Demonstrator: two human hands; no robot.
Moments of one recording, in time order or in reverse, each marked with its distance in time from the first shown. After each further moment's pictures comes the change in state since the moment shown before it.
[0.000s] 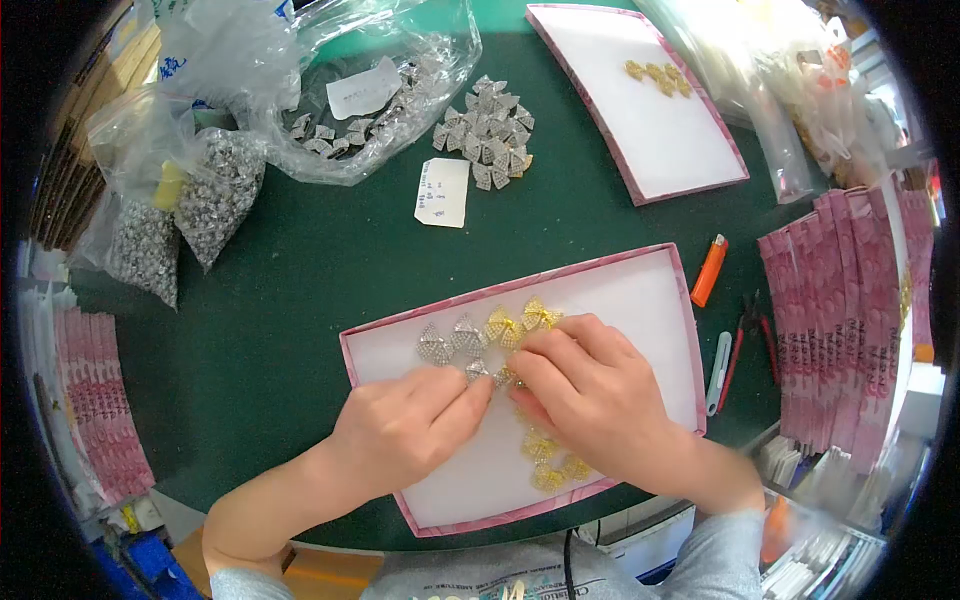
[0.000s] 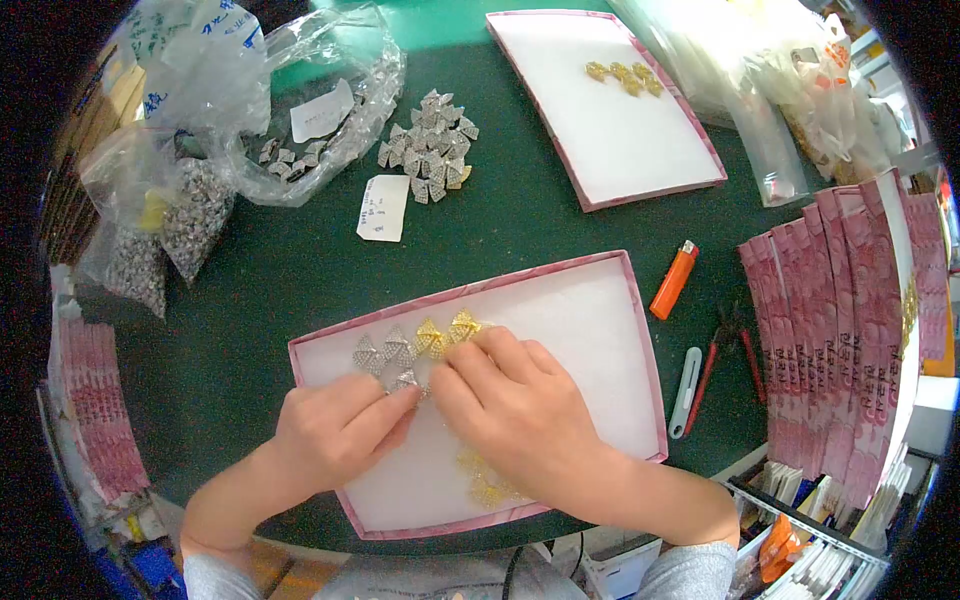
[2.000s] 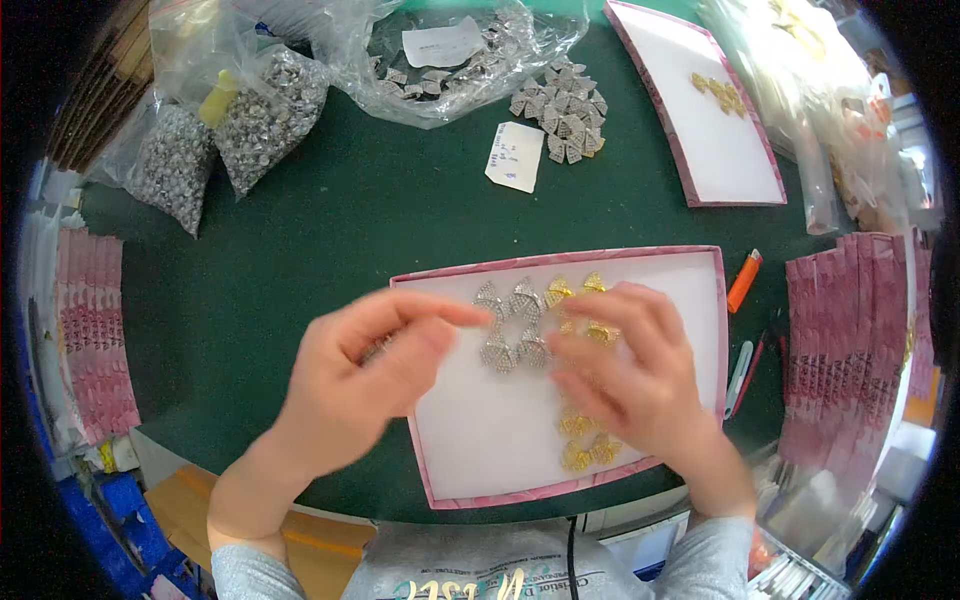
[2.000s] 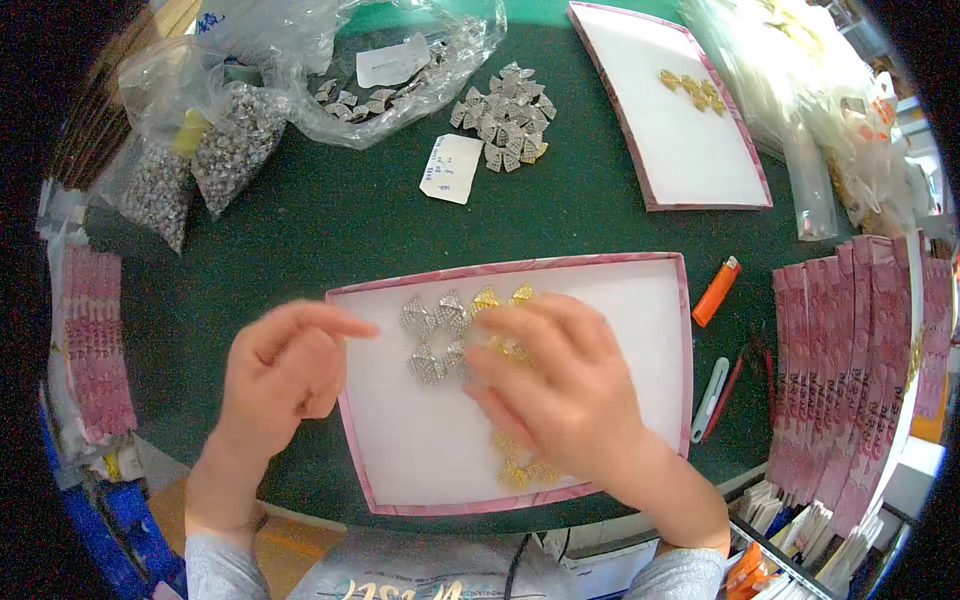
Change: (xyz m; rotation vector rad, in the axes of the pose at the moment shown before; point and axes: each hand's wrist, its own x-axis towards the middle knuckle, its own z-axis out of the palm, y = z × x) left_hand -0.023 -0.011 -0.045 -1.223 0.107 -0.745; right_hand 0.011 -0.005 -0.009 0.115 0.060 -0.100
